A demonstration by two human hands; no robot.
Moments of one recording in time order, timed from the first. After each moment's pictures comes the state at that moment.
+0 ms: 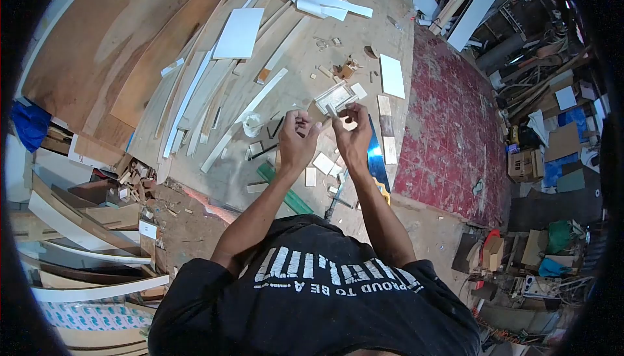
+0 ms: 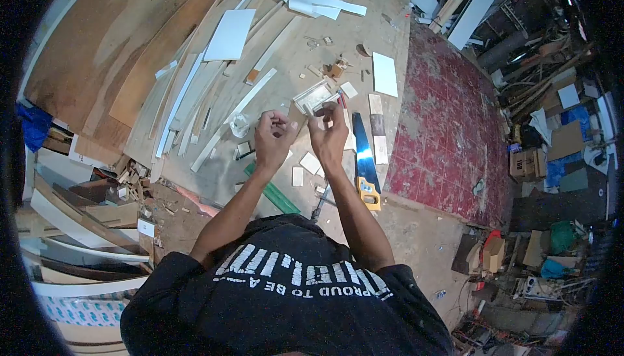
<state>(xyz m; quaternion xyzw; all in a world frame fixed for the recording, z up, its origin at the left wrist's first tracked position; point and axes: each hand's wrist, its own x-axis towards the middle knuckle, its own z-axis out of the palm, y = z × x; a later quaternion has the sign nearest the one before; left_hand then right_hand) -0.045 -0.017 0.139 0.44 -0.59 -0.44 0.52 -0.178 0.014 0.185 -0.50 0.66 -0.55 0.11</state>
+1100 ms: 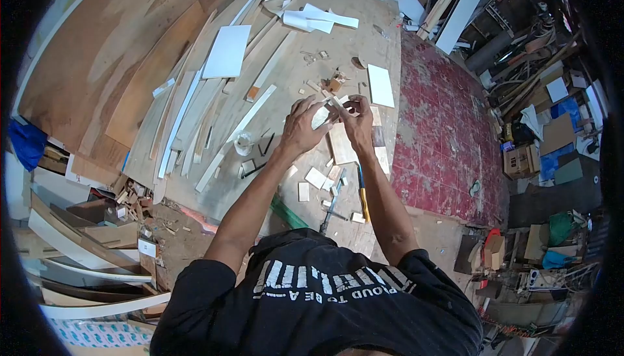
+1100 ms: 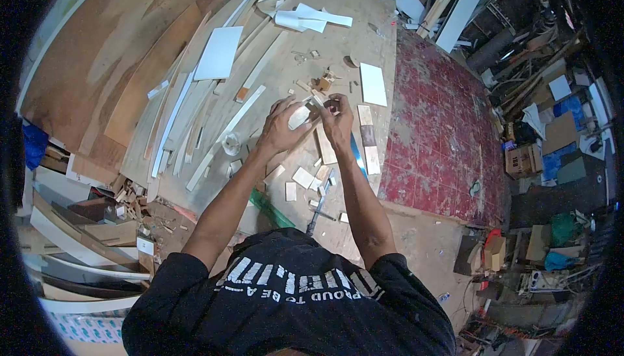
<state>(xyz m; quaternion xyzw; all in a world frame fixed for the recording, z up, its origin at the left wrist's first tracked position) -0.085 -0.090 0.152 0.34 -0.82 -0.26 0.39 -0.263 -0.045 0.165 -0.48 0.65 -0.56 0.15</state>
